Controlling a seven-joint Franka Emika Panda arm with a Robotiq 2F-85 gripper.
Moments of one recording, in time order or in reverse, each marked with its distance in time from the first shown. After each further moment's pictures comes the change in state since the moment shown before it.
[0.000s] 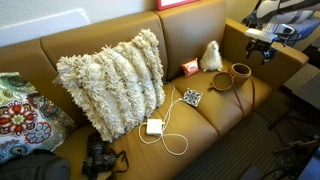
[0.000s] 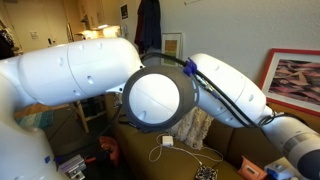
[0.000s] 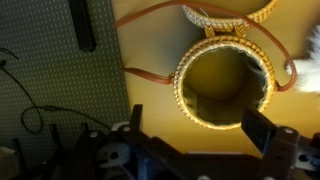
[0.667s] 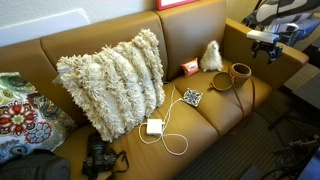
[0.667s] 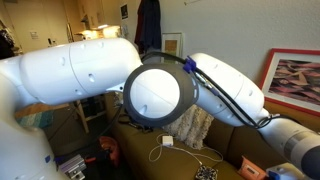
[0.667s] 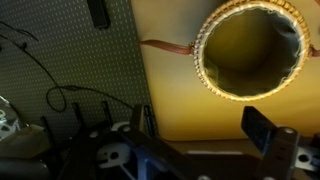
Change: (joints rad) arm 0.022 0.002 -0.050 -0.005 -0.092 -0.009 0.087
